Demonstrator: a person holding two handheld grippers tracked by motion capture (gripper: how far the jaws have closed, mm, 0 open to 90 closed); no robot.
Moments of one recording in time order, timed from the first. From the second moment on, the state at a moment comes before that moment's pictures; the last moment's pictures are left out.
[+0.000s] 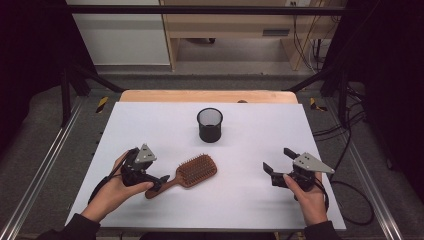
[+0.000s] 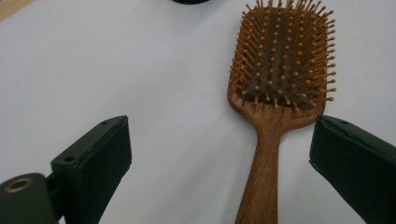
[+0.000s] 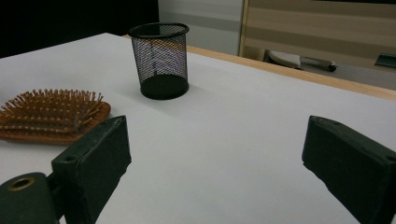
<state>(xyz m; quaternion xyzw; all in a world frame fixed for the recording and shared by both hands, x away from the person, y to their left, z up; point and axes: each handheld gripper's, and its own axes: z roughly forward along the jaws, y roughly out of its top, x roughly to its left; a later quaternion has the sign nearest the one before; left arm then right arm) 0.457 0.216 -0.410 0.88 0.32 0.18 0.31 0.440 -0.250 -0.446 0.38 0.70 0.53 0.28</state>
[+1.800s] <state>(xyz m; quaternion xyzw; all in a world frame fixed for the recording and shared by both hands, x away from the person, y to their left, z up) 0.478 0.163 -0.447 0.95 0.25 0.07 0.17 0.444 -0.251 -0.449 0.39 0.71 0.52 0.27</state>
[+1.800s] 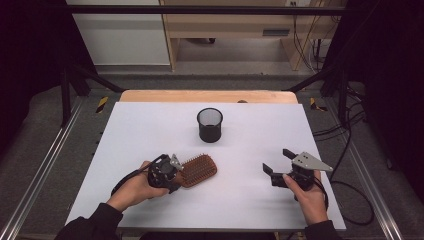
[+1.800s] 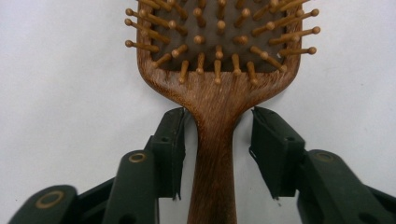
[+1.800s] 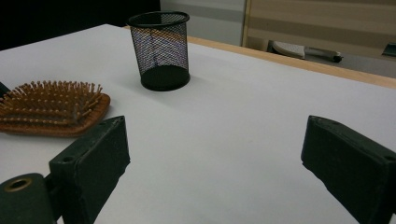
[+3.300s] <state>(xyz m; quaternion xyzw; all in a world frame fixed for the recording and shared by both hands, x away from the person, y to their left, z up) 0.470 0.160 -0.434 0.94 0.22 0.11 0.22 0.440 -0.248 -0.446 0.38 0.71 0.54 0.25</state>
